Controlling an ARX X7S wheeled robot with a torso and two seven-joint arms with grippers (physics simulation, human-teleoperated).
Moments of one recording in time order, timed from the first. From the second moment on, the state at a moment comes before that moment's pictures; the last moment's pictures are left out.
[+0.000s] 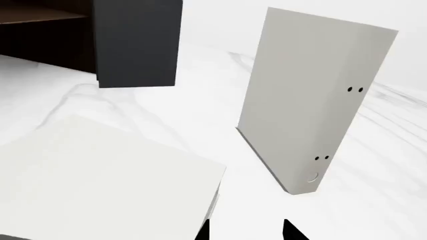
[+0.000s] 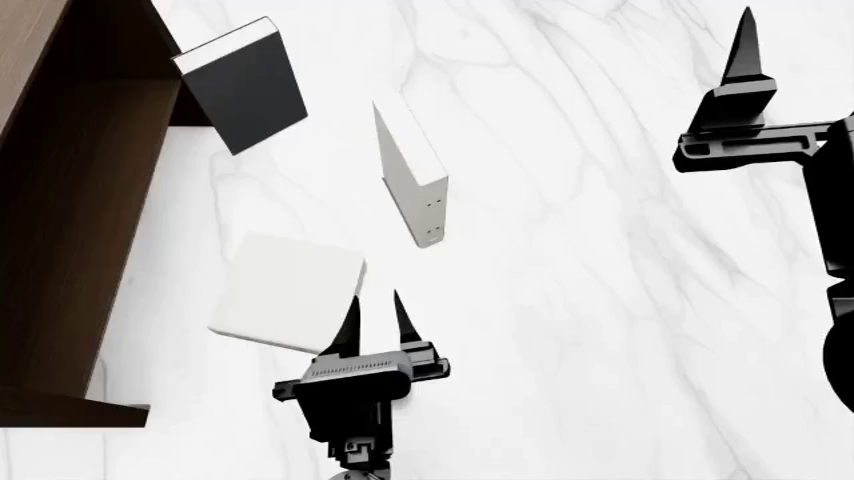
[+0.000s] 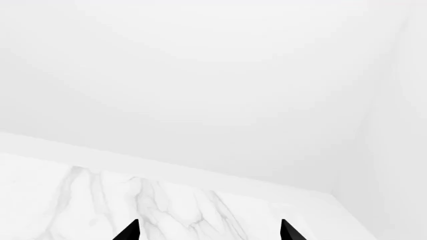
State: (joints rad) left arm -0.33 -0.08 0.69 -0.32 -0.25 0.46 -0.69; right arm 1.59 1.25 -1.44 -0.58 1.09 0.00 1.00
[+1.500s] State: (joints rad) left arm -0.41 -0.17 0.61 -0.42 -0.24 0.49 -0.74; right arm 1.58 1.27 -1.41 -0.62 1.10 0.04 1.01
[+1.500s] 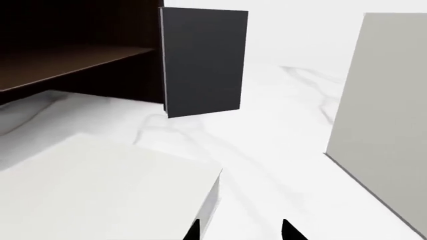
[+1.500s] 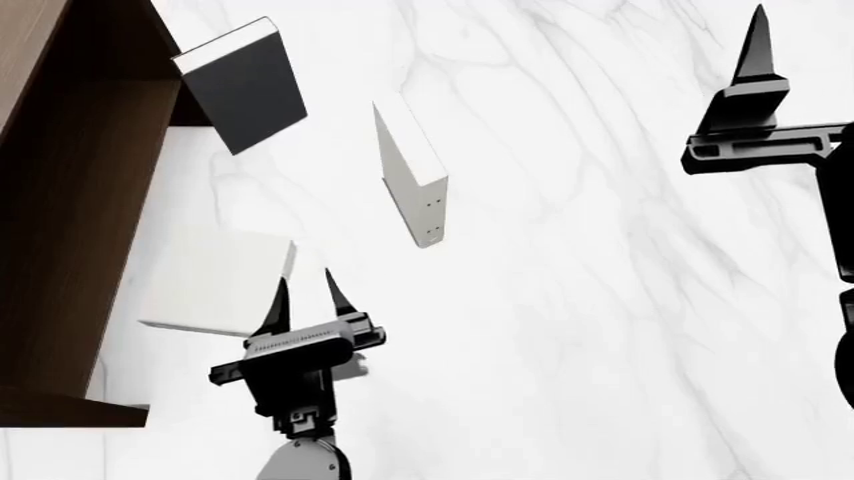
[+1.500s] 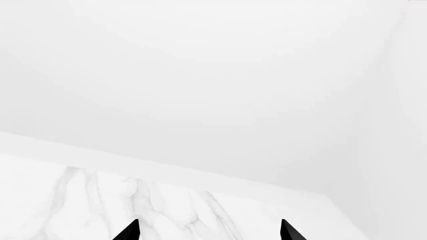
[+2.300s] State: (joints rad) left arm -0.42 -0.22 0.59 -0.47 -0.26 0.55 -0.69; right arm 1.57 1.26 -1.40 -0.62 1.10 0.05 1.02
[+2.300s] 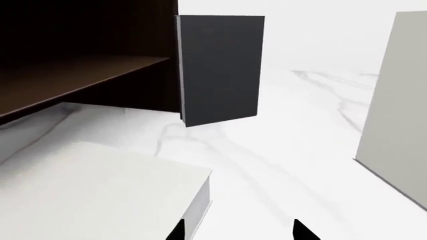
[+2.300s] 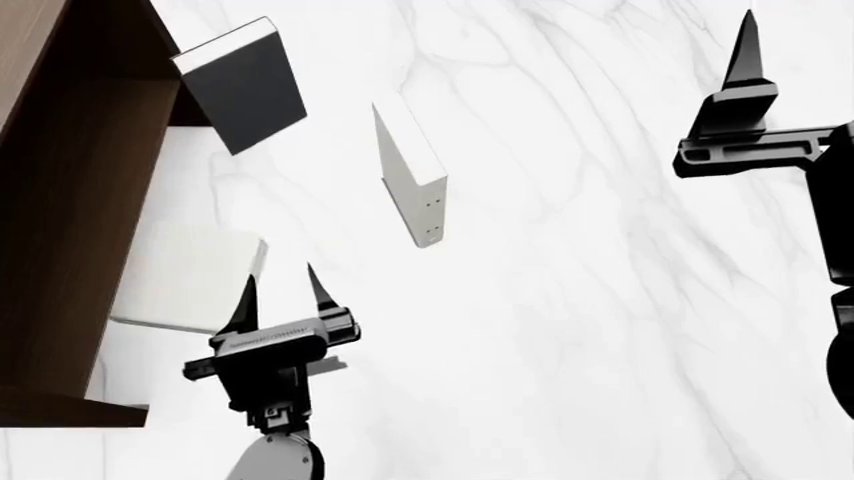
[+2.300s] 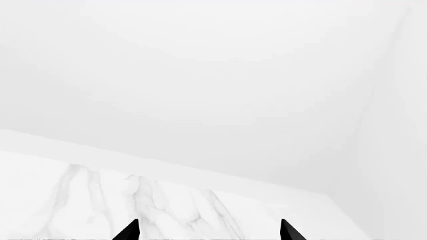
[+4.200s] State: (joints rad) left arm -0.52 -0.34 0.46 -0.63 -0.47 0.59 -0.53; right arm 1.59 1.25 -1.35 -0.68 1.12 0.12 1.04
